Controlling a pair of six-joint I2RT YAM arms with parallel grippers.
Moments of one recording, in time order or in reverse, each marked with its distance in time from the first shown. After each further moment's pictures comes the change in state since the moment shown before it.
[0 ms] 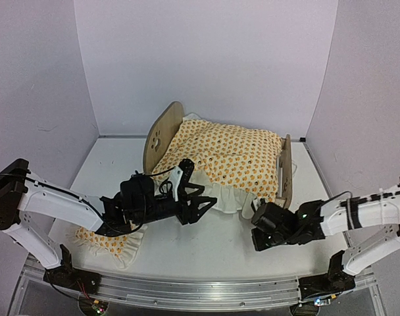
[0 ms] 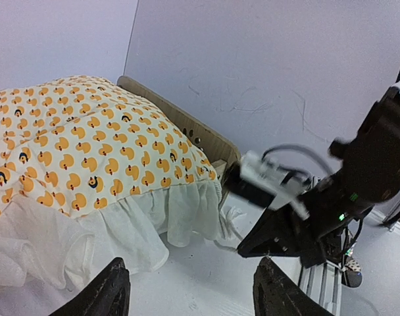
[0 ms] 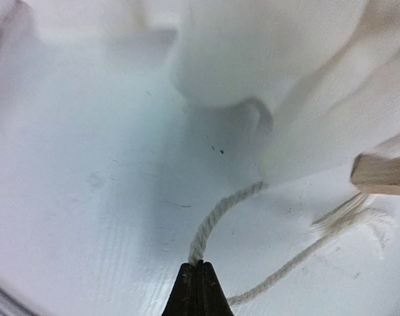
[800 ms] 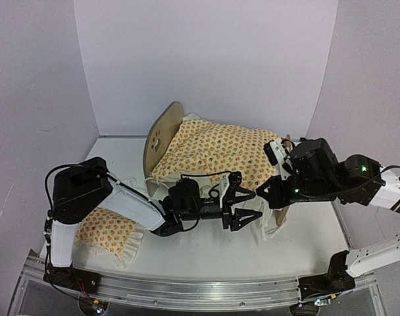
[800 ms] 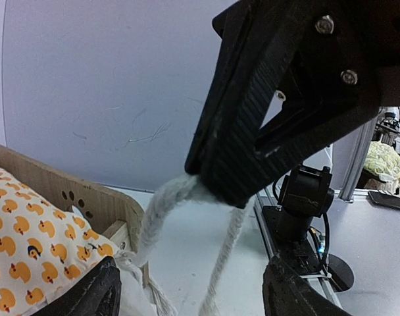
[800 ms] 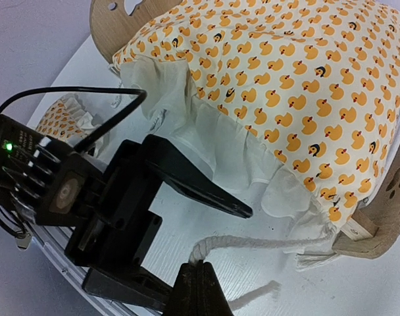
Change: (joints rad) left arm -0.002 0.556 0.382 0.395 0.403 0.098; right arm -0.051 -0.260 0.457 -0.300 -0.122 -0.166
